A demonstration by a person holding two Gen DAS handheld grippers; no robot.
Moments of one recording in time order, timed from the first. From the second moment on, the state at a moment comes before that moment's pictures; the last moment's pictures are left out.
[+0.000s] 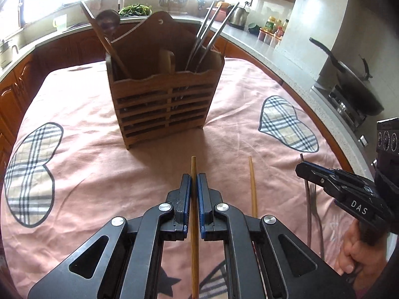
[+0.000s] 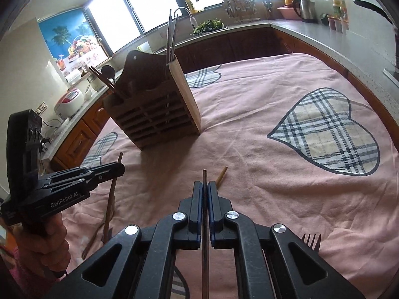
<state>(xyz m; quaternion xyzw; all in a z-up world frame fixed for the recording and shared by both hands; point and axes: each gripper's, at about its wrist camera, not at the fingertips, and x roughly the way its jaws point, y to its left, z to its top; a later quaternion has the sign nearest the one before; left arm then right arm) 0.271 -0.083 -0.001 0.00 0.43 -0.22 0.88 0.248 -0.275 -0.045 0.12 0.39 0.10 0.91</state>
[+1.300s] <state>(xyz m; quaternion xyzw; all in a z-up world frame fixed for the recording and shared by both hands) 0.194 -0.010 0.082 -0.08 0.32 -0.20 0.92 0.185 -0.252 0.057 0.11 0.26 0.13 0.95</state>
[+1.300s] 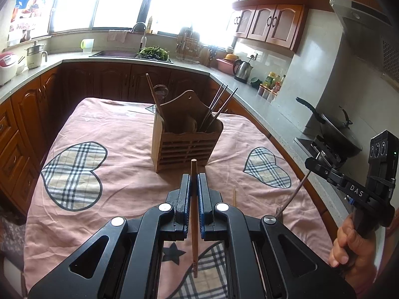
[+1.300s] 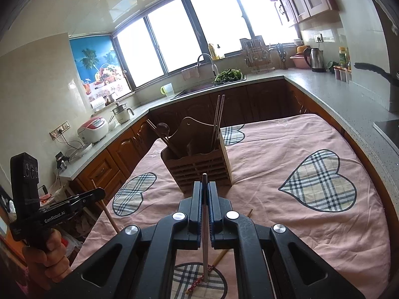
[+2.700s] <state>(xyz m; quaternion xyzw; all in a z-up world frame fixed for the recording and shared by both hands) 0.268 0.020 0.136 -0.13 0.23 -0.15 0.95 0.265 -0.253 0.109 0.14 0.18 0.13 0.96</state>
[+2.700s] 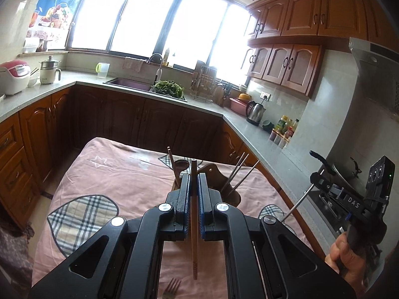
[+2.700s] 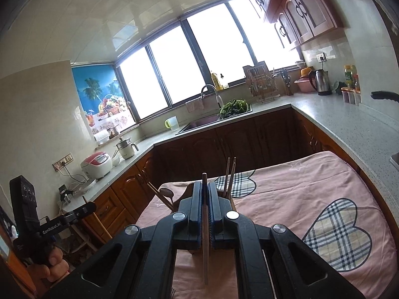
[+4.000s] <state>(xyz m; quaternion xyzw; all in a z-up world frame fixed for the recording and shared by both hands) 0.375 0.018 0.099 -0.21 0.18 -0.08 0.96 0.375 -0.246 0.089 0.14 0.14 0.10 0.97</state>
